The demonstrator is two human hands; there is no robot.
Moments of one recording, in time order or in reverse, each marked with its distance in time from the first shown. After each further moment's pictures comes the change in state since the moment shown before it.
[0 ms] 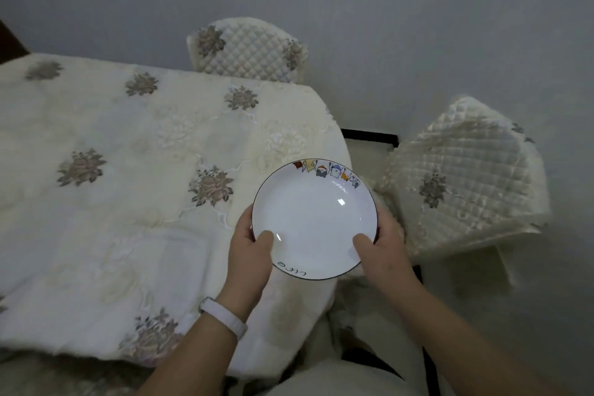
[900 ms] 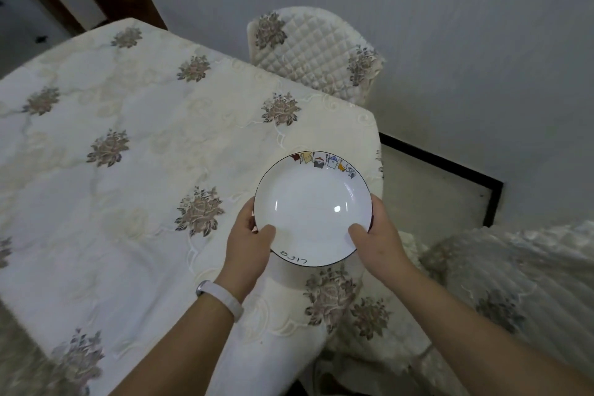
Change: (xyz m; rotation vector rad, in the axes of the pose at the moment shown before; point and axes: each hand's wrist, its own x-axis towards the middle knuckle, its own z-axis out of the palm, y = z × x) left_hand 0.189 0.017 0.130 0.101 0.415 -0.157; right_hand 0.325 -0.003 -0.015 -0.108 -0.507 0.002
